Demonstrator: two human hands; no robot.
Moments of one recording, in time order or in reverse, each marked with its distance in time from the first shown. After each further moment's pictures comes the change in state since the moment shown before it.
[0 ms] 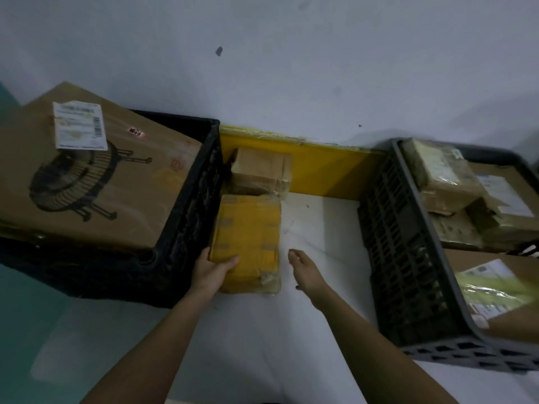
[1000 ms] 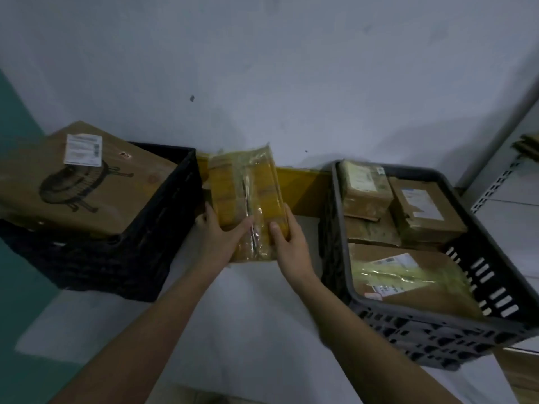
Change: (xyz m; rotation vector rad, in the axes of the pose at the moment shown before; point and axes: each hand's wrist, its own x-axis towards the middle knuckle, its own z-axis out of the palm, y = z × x) left_hand -0.184 0.116 0.101 0.108 0.106 0.486; right_hand -0.122 -0.044 -0.119 0.268 0.090 -0.624
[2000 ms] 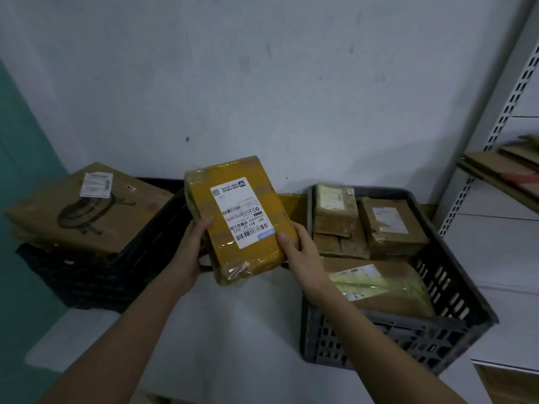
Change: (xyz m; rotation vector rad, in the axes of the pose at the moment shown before) left_hand -0.070 0.065 -0.004 -0.460 -0.135 -0.138; right_hand -0.042 -0.048 -0.107 0.129 -0.103 0.028
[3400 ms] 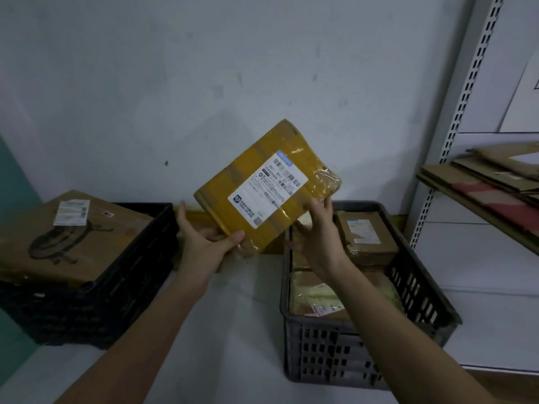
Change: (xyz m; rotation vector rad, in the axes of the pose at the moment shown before) left_hand -0.017 0.024 0.076 0.106 0.065 0.345; right_hand 0.011 -0.072 -0.067 0.487 0.039 -0.051
